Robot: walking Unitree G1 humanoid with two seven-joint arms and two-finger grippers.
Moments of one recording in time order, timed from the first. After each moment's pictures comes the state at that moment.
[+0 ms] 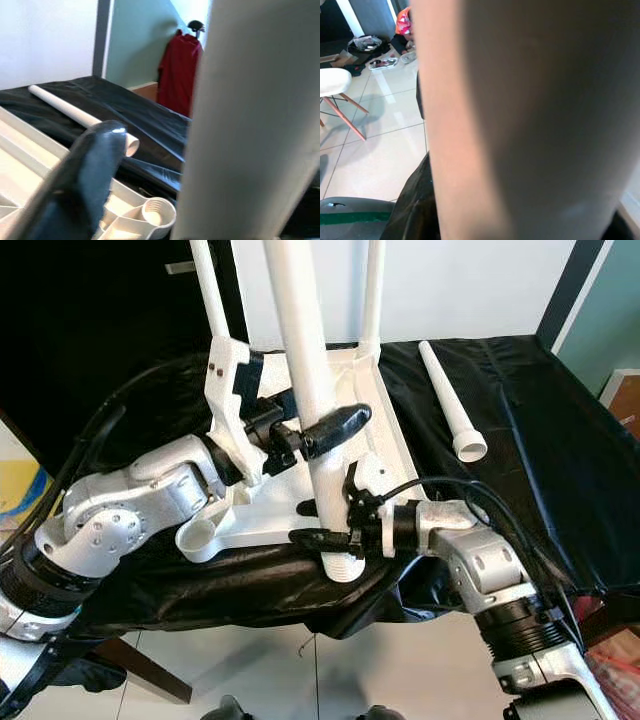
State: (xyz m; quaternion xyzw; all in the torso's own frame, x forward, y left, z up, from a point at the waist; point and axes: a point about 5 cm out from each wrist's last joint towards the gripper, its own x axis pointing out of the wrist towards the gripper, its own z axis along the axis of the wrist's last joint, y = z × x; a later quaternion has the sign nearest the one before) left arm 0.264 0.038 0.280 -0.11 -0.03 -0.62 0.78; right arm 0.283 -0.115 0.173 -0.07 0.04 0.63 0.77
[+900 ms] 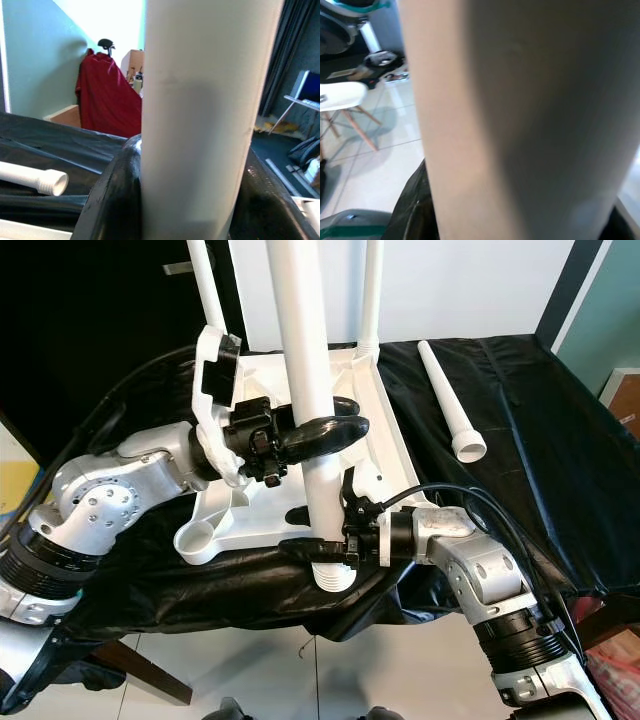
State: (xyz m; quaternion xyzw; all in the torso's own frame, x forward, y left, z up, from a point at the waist) left arm 0.271 0.042 0.289 -0.08 -0.06 -0.70 0.70; right arm 0.274 -0.113 0.180 -0.05 0.02 0.63 0.77
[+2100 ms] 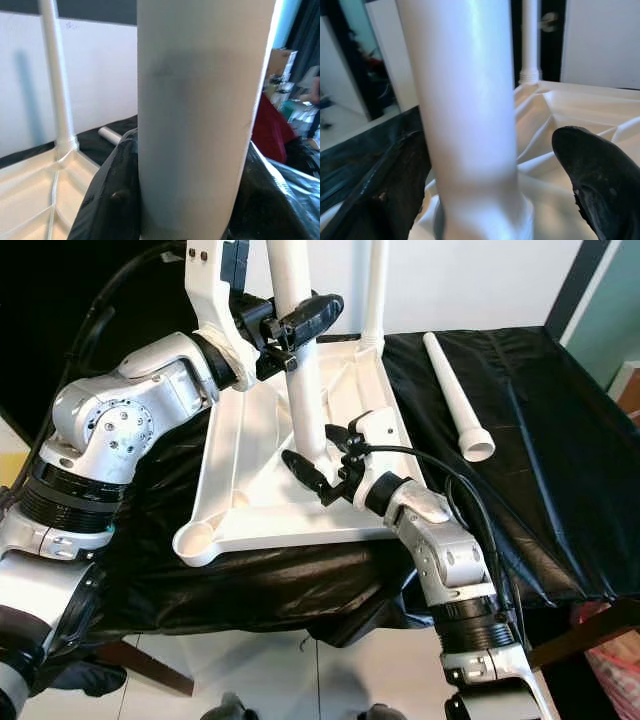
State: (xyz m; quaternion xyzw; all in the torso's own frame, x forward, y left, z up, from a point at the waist) left arm 0.329 0.040 0.336 -0.04 -0.09 -0.46 0.88; right arm 0.320 -0.096 0.198 0.02 -0.09 0.33 0.94
